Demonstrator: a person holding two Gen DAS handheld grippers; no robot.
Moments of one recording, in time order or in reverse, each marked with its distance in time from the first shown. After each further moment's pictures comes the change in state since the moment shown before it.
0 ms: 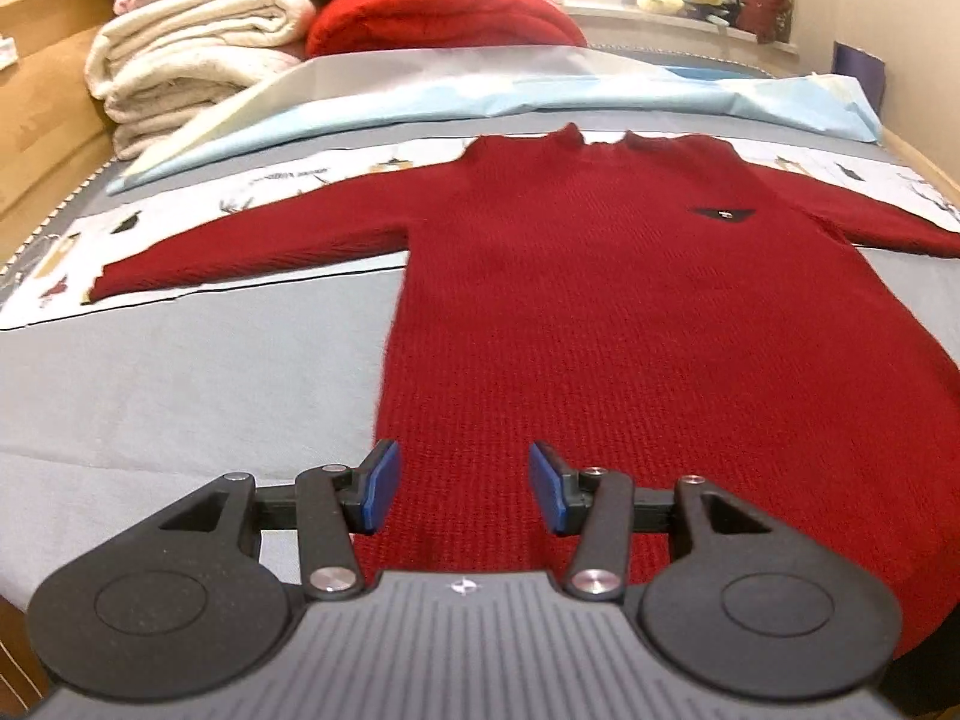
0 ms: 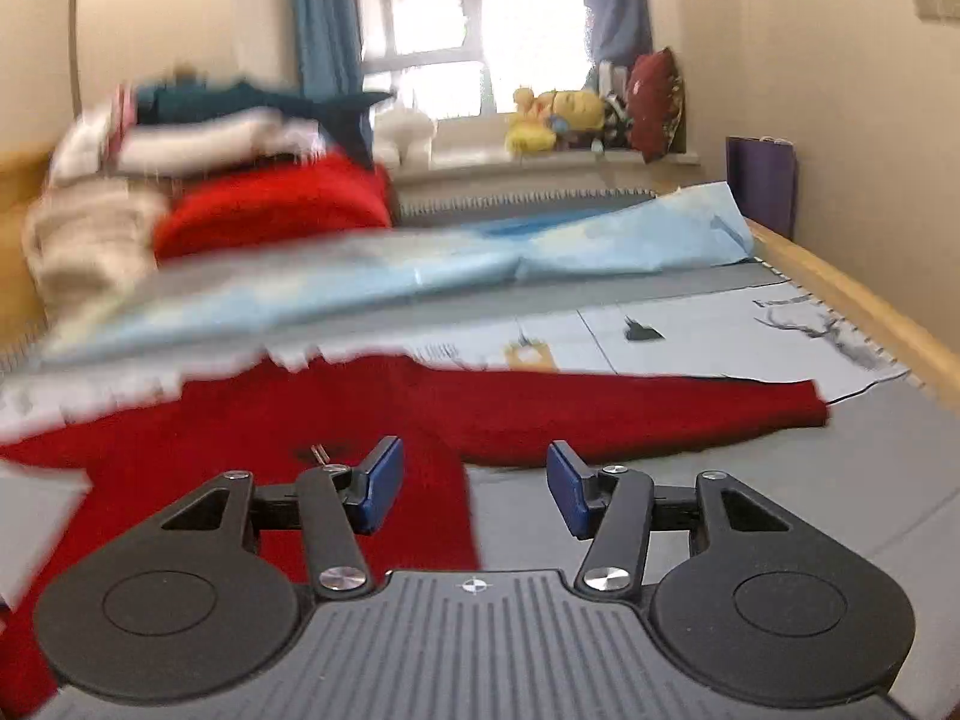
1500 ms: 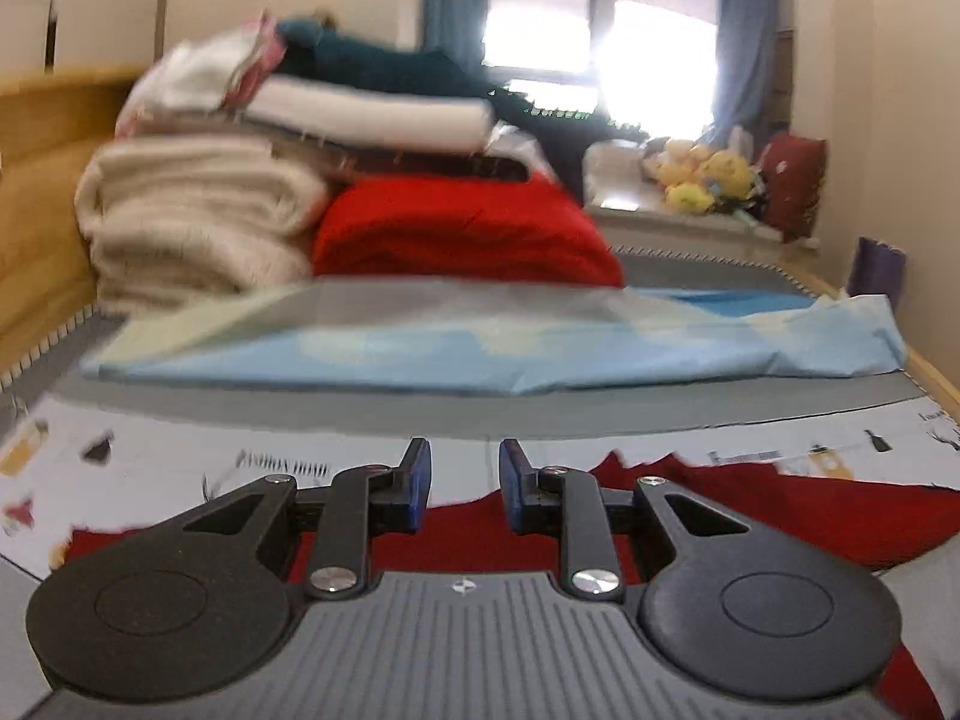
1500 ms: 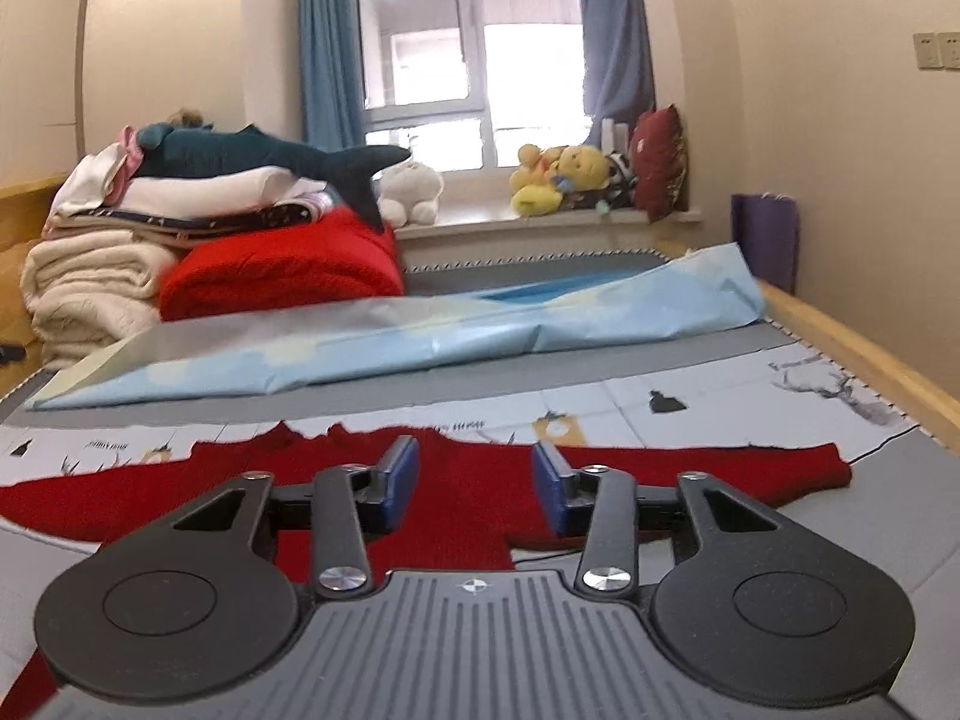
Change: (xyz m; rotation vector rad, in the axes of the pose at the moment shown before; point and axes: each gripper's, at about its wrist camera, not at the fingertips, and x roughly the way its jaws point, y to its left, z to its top) left arm 0.060 0.073 0.257 -0.129 -0.272 -0.062; right arm 0.005 0.054 0.022 -0.032 -0.105 -0.036
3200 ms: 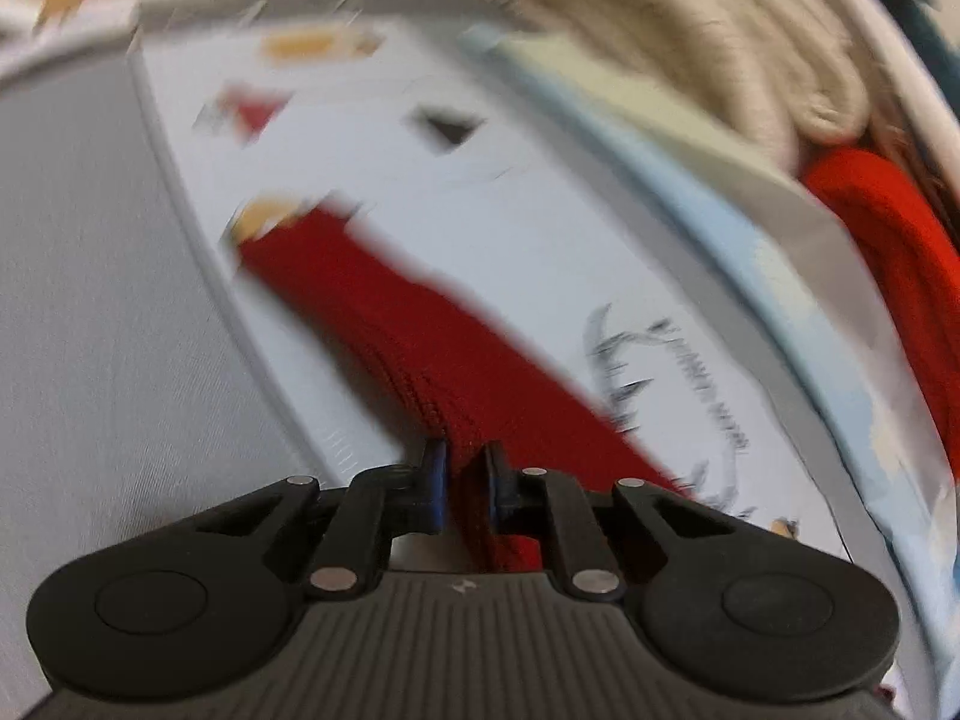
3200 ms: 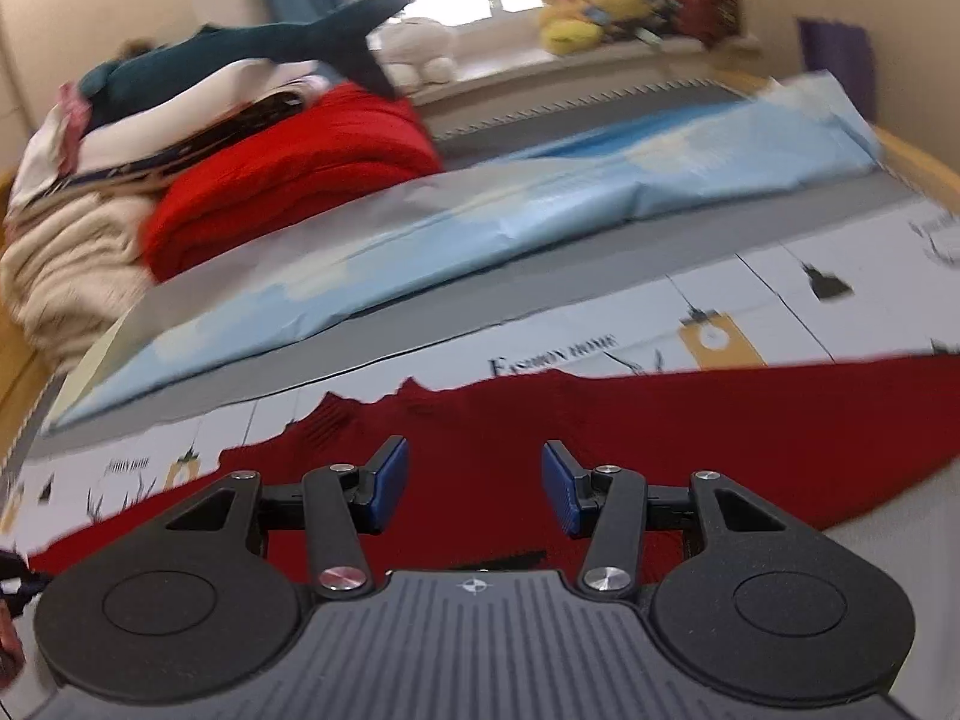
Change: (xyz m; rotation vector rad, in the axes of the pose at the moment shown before) left arm 0.122 0.271 -0.093 -0.769 0.252 0.417; right arm 0.199 0.069 0.037 0.200 0.330 0.074
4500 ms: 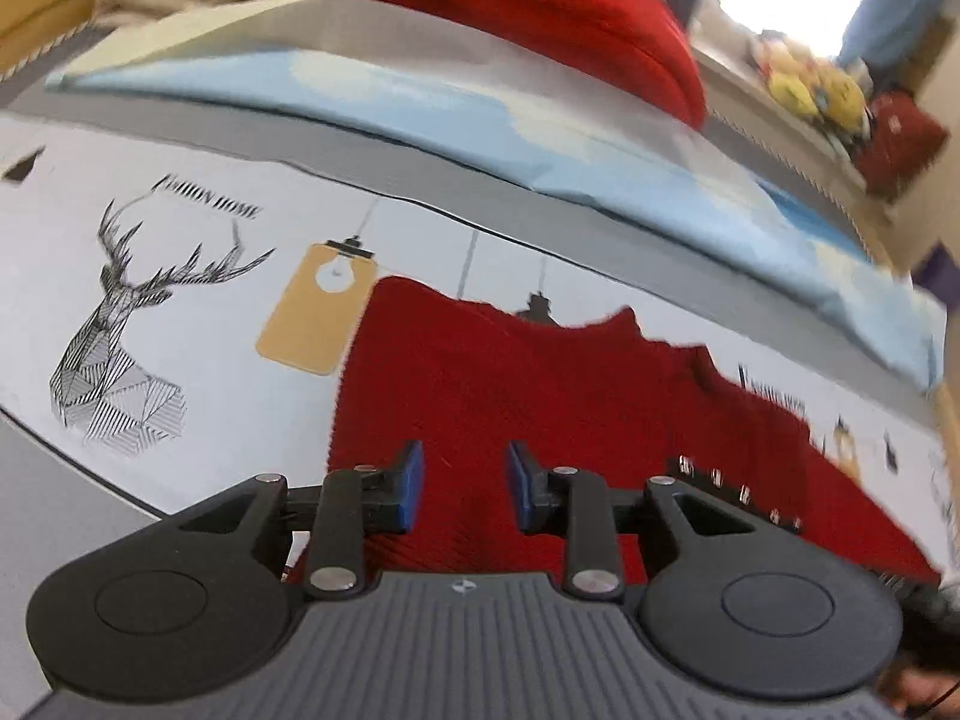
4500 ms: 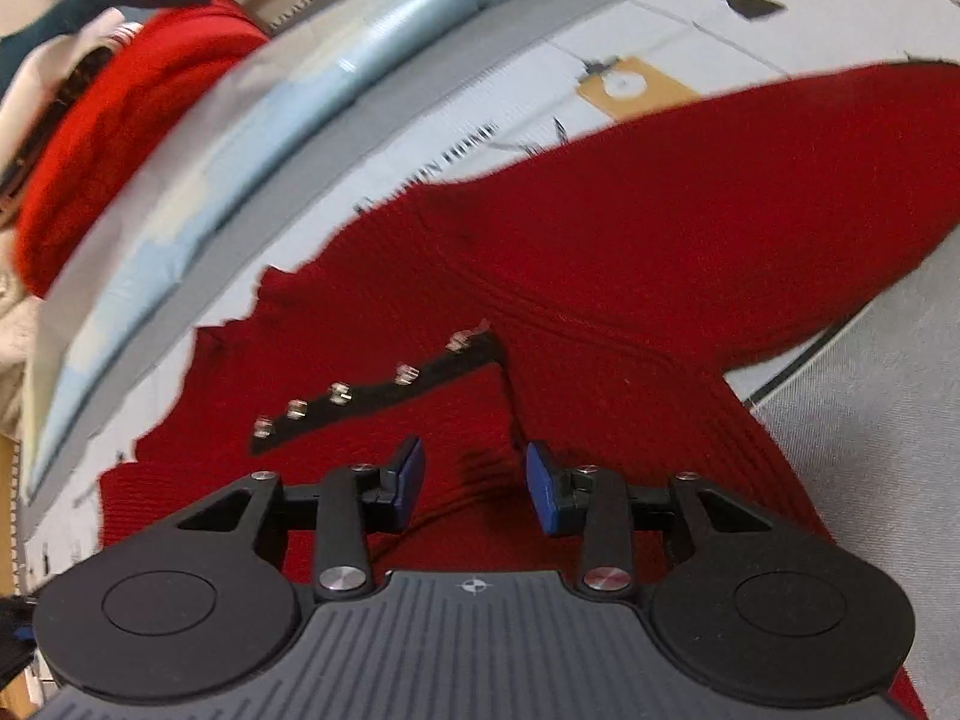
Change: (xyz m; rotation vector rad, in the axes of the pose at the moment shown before) left arm -0.113 -0.223 -0.181 0.533 0.209 -0.270; right arm 0.101 -0.056 -0.038 0.327 0.306 -0.082
